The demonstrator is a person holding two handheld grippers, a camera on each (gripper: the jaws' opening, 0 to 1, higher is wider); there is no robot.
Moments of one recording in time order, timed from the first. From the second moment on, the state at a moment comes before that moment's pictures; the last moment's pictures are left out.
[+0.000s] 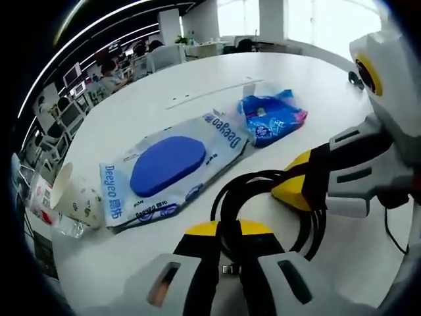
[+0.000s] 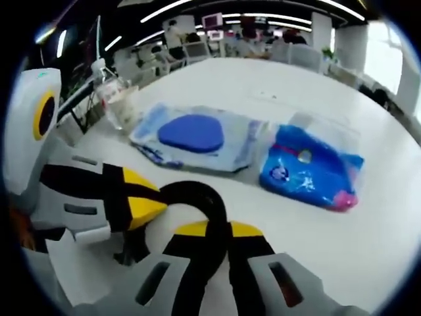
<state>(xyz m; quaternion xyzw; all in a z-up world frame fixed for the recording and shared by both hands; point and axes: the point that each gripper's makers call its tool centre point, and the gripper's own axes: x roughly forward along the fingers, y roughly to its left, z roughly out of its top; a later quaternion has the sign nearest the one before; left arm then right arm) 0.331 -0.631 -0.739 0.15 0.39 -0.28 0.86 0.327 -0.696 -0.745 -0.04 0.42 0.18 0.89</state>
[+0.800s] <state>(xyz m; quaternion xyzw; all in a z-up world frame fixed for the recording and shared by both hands) 0.329 -0.624 -0.726 0.15 0.38 -0.27 0.87 0.317 -0.696 -0.733 -0.02 0.39 0.18 0.90</state>
